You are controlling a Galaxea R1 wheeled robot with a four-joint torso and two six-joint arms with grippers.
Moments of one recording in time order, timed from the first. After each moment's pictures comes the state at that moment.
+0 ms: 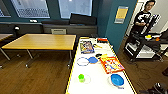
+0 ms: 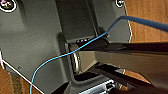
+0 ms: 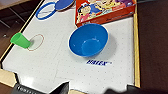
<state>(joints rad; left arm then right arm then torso) 1.42 3.03 -2.61 0.13 -0.01 -0.08 -0.54 1.82 -1.36 -0.11 -0.20 0.21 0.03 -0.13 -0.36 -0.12</state>
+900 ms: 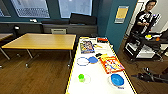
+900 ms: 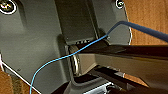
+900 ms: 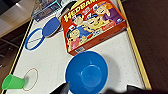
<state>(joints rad) 1.41 3.04 -2.62 0.13 -0.01 -0.08 -0.39 2.02 -1.64 0.11 -0.30 0.31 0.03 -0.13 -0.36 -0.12</state>
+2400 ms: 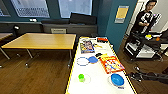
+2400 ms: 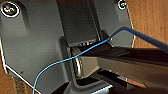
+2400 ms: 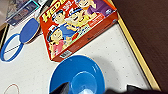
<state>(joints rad) 1.40 3.07 -2.67 0.13 -0.01 -0.08 -0.41 2.27 -2.00 0.13 -0.33 0.42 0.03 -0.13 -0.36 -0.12</state>
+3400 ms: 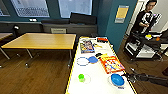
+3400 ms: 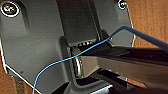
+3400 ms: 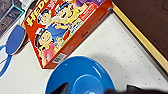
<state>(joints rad) 1.40 3.07 -2.67 0.13 -0.01 -0.08 -0.46 2.45 -2.21 0.15 -0.31 0.53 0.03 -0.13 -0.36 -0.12</state>
